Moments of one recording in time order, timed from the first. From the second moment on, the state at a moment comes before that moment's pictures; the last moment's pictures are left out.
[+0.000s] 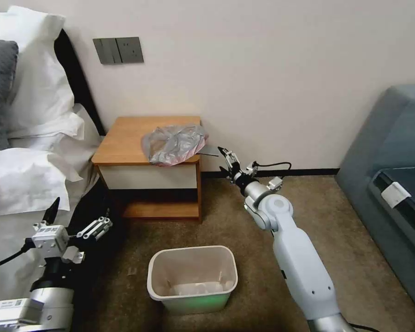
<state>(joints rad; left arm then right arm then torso) 1.90 -1.46 -0.83 -2.46 -0.25 -0.08 0.00 -0.79 1.50 0.28 1.46 1.65 -0.33 0.12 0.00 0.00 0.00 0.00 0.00</state>
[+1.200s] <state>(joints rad) 1.88 -1.46 -0.83 -2.46 -0.24 -0.11 0.00 -0.92 1.37 0.20 1.77 1.69 -0.24 0.36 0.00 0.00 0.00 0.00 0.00</state>
